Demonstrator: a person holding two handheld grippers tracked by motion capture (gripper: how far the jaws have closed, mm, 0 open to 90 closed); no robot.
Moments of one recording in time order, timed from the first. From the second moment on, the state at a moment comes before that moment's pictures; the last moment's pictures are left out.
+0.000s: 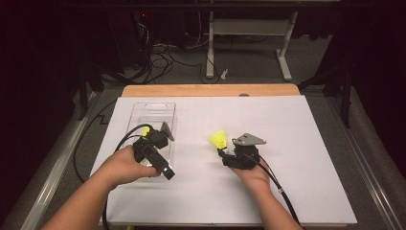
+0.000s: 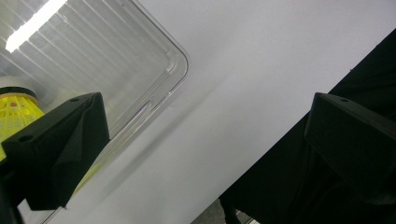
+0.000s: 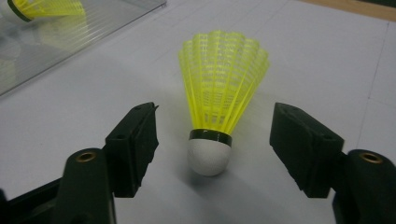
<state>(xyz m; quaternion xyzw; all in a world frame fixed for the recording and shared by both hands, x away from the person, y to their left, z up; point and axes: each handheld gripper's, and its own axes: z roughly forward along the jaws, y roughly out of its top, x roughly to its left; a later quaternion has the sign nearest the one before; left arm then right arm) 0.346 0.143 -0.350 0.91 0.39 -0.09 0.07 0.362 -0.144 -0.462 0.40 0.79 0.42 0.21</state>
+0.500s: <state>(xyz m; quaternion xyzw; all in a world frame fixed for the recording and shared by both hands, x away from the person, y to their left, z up) 0.345 0.147 -0.351 0.91 0.39 -0.09 0.07 0.367 -0.137 -0.473 0.41 0.80 0.39 0.20</state>
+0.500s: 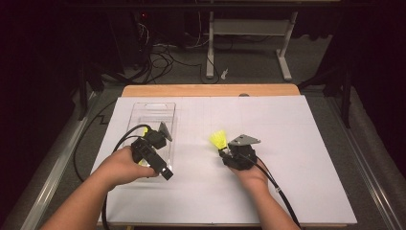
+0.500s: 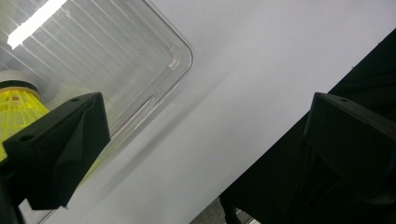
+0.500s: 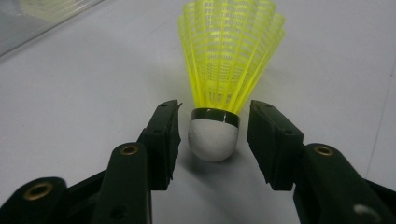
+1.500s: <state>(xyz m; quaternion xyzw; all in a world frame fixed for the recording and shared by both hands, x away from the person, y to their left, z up) 0.343 0.152 -0.352 0.91 0.39 -0.09 0.07 0.353 -0.143 -0.455 0.39 0.81 0.38 0.22</state>
